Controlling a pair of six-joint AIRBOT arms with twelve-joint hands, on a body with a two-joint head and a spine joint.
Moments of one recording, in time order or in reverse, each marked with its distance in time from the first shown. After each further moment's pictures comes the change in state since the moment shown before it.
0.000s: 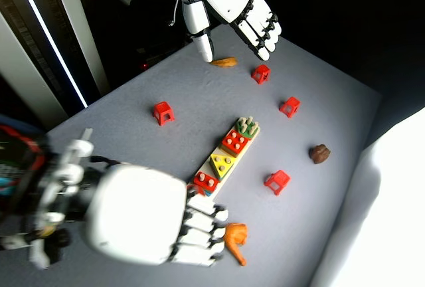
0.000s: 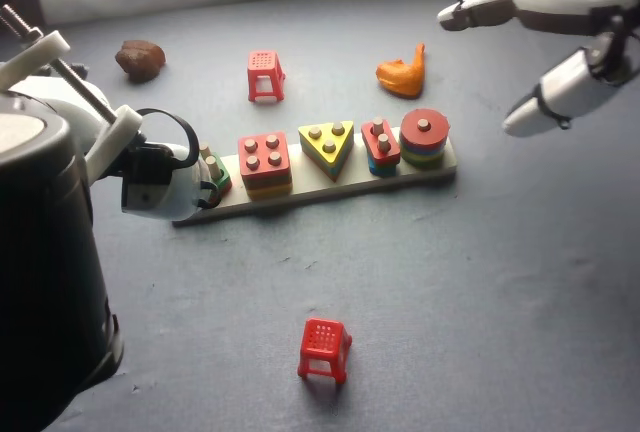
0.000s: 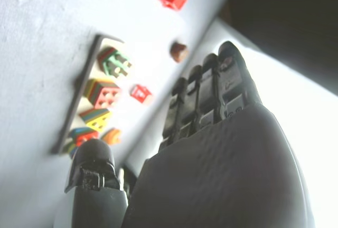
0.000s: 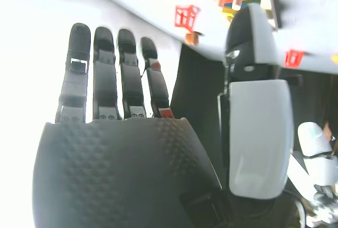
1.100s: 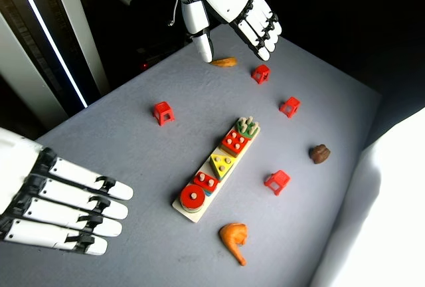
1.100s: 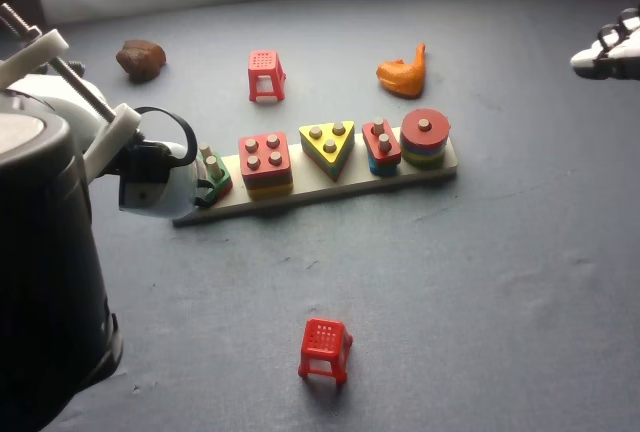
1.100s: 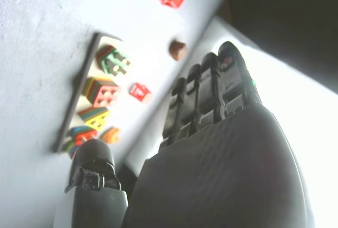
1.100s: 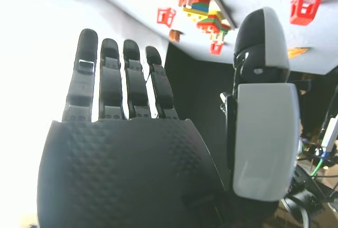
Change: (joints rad) left arm 0.000 0.000 0.000 0.007 0.005 0.000; right arm -0.066 0.425 -0.346 0.001 0.038 -0.024
